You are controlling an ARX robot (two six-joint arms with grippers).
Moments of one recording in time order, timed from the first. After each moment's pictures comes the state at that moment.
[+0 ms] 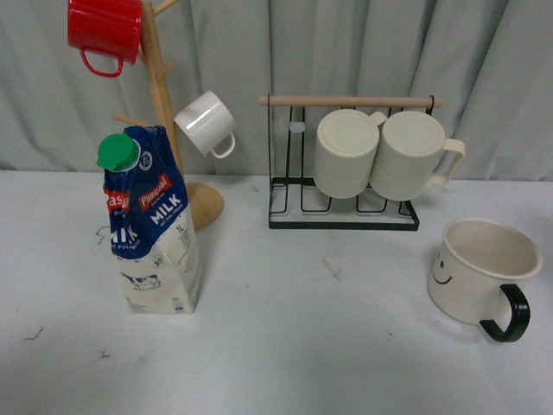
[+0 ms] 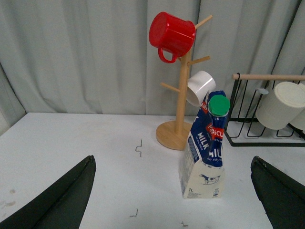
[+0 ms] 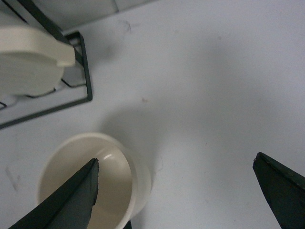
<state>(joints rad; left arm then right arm) 0.00 0.01 0.01 0.00 0.00 -0.01 -0.08 1.69 0.86 0.16 0.01 0.21</state>
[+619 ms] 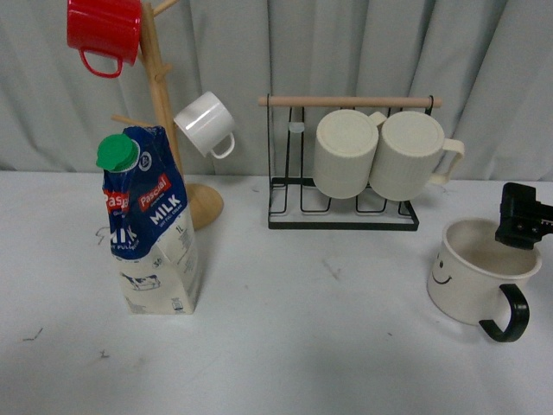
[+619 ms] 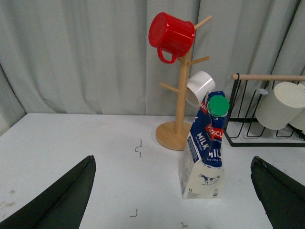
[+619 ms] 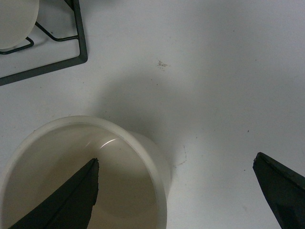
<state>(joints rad) 0.00 0.01 0.01 0.00 0.00 -0.01 -0.02 1.94 1.03 0.05 -0.01 0.22</state>
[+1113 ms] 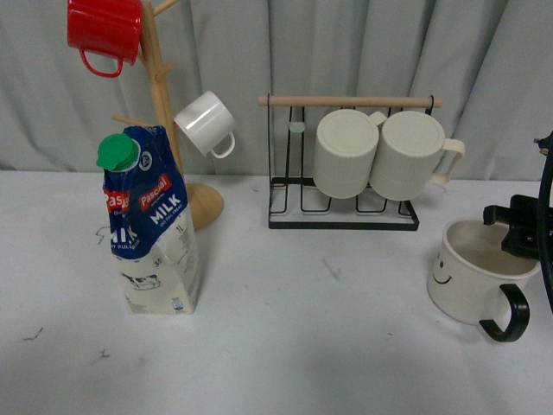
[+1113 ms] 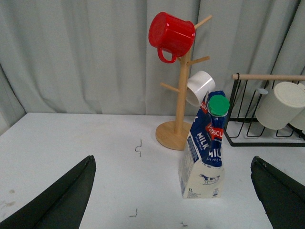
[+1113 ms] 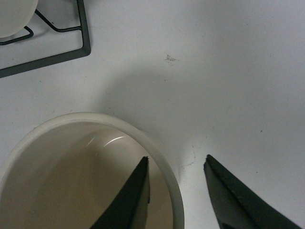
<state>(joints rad) 0.00 0.01 0.01 0.00 0.00 -0.01 0.00 1.98 1.05 0.06 0.00 0.22</state>
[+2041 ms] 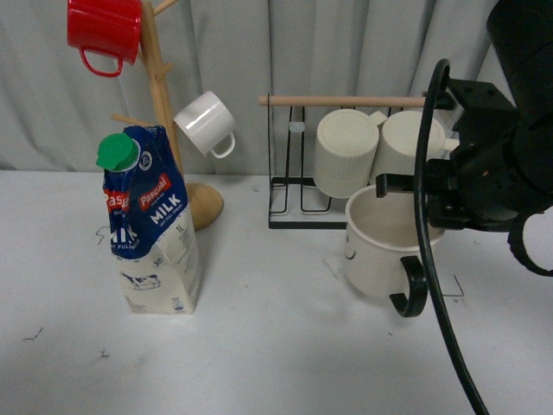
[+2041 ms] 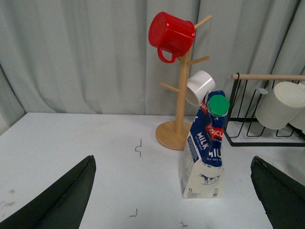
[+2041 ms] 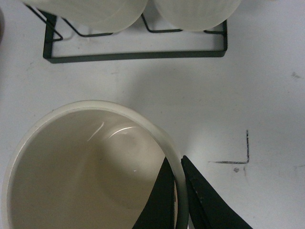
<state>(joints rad) 0.00 0.01 0.01 0.00 0.00 -0.01 0.28 1.89 1.11 -0.05 0.07 0.24</state>
